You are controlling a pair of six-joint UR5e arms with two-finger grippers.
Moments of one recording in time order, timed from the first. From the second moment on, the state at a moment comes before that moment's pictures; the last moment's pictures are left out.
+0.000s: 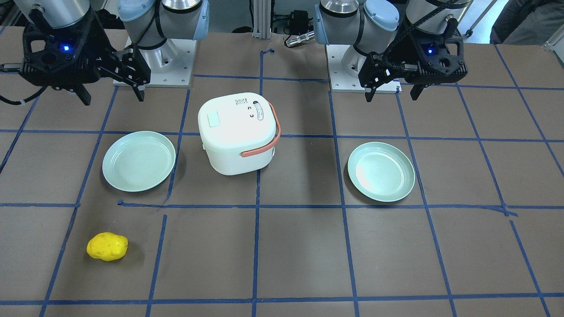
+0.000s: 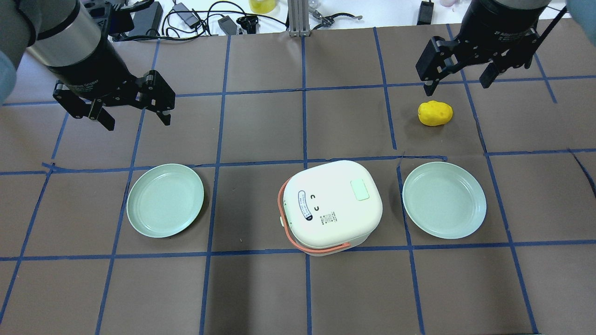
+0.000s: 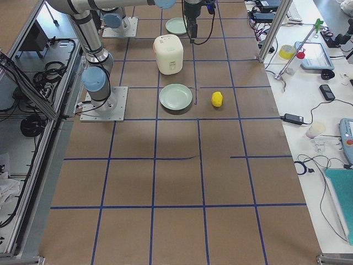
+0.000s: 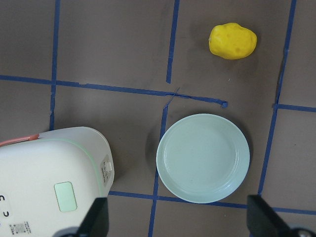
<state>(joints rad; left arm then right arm) -1.55 -1.49 -1.59 -1.62 1.59 -0.05 1.54 -1.57 1.47 -1.48 -1.56 -0.14</state>
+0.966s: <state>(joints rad) -1.55 -1.49 -1.59 -1.62 1.59 -0.05 1.55 -1.58 1.49 -1.47 -1.56 -0.13</state>
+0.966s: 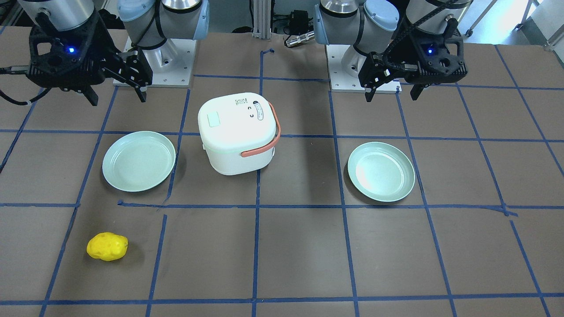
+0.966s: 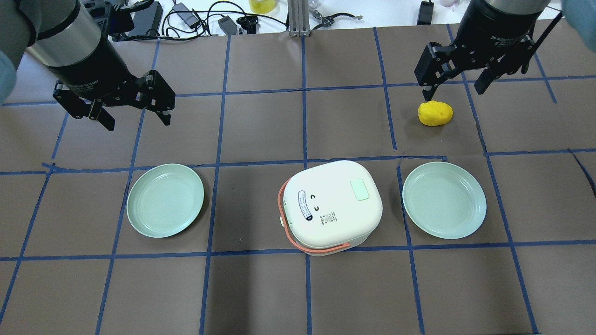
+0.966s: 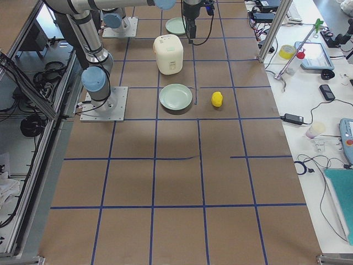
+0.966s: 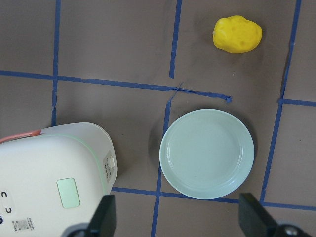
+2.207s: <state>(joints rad) -1.55 -1.49 -1.59 -1.62 1.59 -0.05 1.71 -1.57 1.66 -1.45 -1.48 -0.08</state>
